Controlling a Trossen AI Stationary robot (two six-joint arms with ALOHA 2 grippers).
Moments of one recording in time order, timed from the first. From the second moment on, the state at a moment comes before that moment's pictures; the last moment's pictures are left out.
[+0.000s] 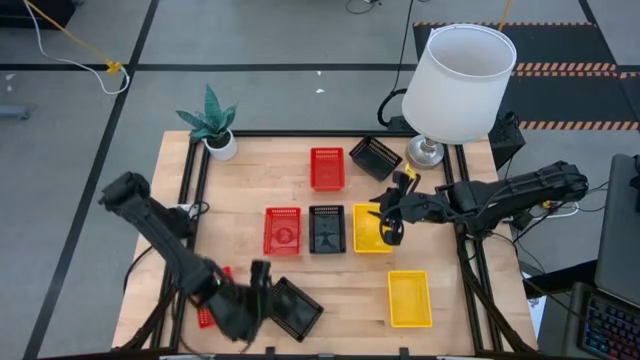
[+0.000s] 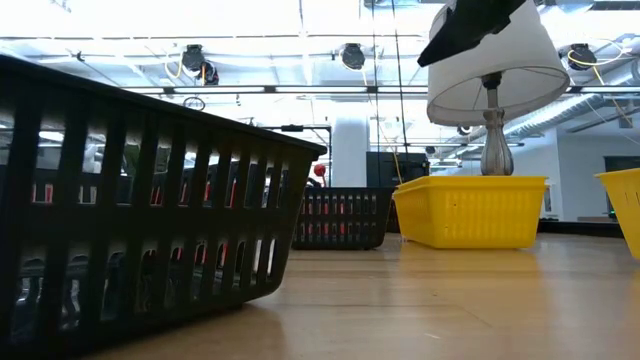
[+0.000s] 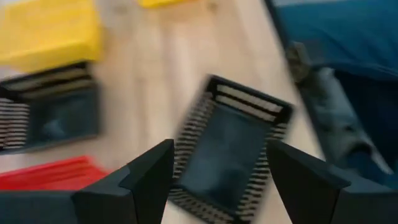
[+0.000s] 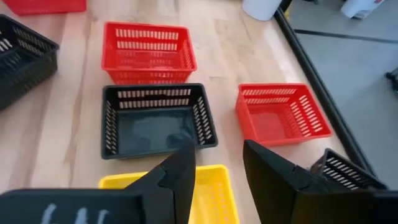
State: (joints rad) left arm -0.78 1.61 1.30 -0.65 -0.41 -0.43; right arm 0.20 1.12 0.94 -0.53 0.41 0.09
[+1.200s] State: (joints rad) left arm -0.80 1.95 1.40 -0.70 -0.22 -0.20; right arm 0.20 1.12 0.94 -0.49 0.39 0.06
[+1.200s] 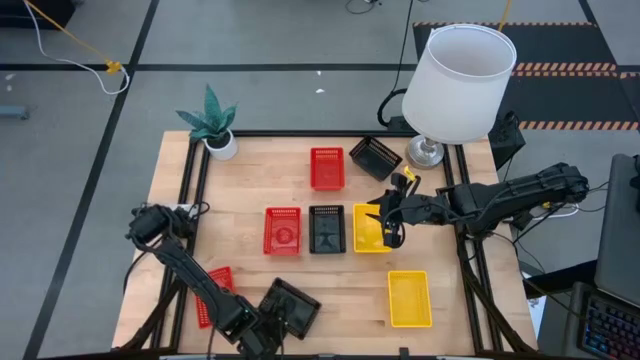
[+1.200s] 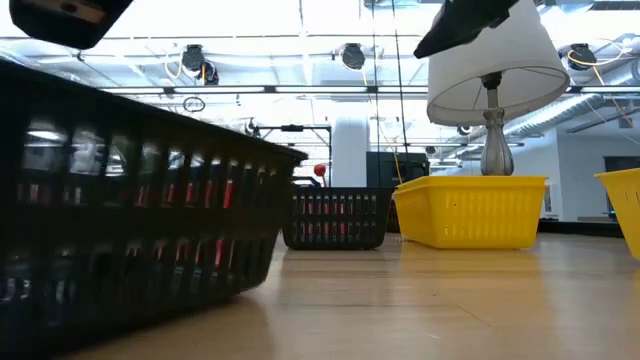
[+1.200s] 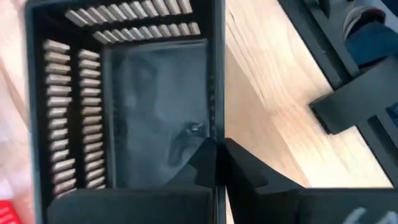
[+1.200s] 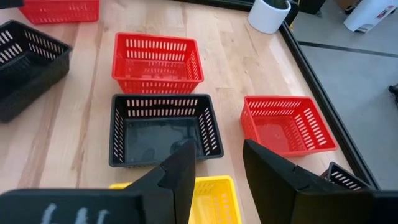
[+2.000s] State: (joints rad) left arm -0.73 1.81 1.68 -1.04 -0.34 0.59; right arm 0.25 1.12 0.94 -0.45 0.33 -0.03
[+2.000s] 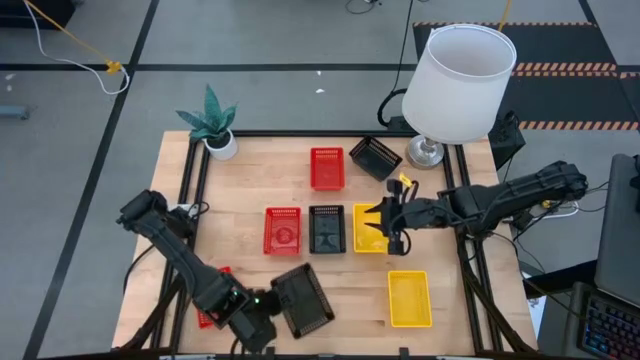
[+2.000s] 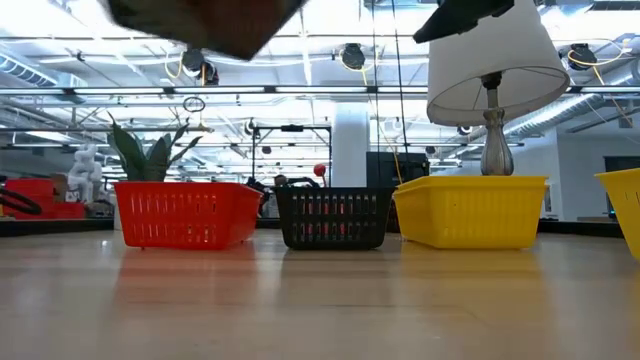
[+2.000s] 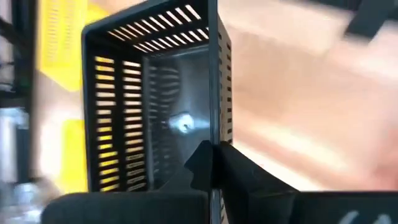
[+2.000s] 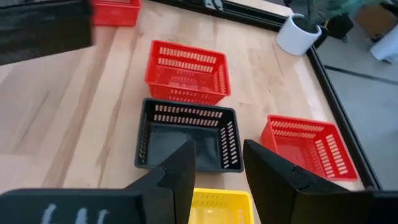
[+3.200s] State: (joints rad) left arm -0.39 1.77 1.61 -0.90 -0.47 0.83; right arm 0.47 1.39 1.13 -0.45 0.31 -0.12
